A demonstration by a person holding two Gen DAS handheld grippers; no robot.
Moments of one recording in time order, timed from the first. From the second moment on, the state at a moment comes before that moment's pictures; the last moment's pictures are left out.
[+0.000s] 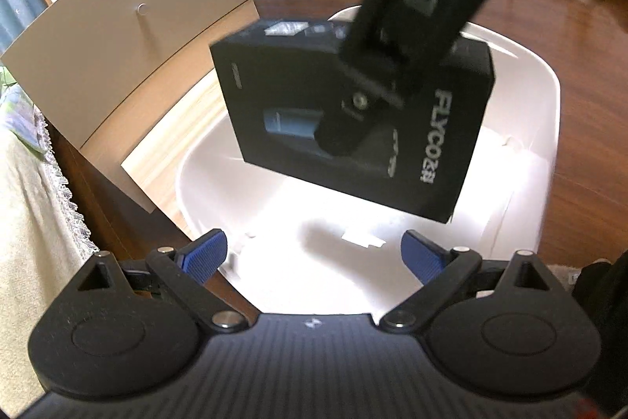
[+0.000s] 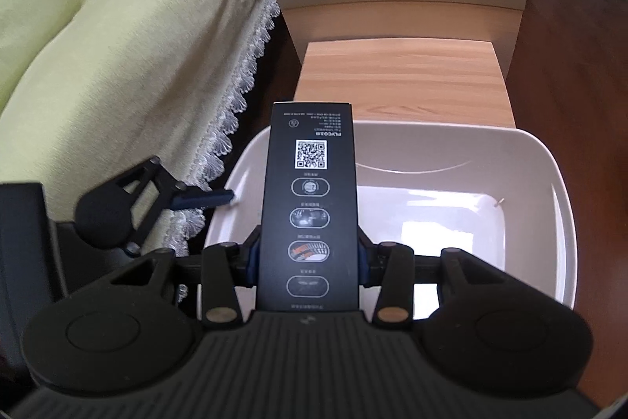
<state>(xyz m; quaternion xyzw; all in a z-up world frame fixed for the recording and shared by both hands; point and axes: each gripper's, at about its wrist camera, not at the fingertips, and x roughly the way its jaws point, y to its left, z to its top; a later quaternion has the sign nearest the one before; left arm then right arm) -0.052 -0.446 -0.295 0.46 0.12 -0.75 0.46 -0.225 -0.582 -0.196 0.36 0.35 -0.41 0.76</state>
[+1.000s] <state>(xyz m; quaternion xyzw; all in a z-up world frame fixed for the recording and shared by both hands) -0.077 -0.487 -0.272 0.50 0.12 -0.73 0.44 -0.175 -0.611 -0.288 0.37 0.42 -0.40 0.72</state>
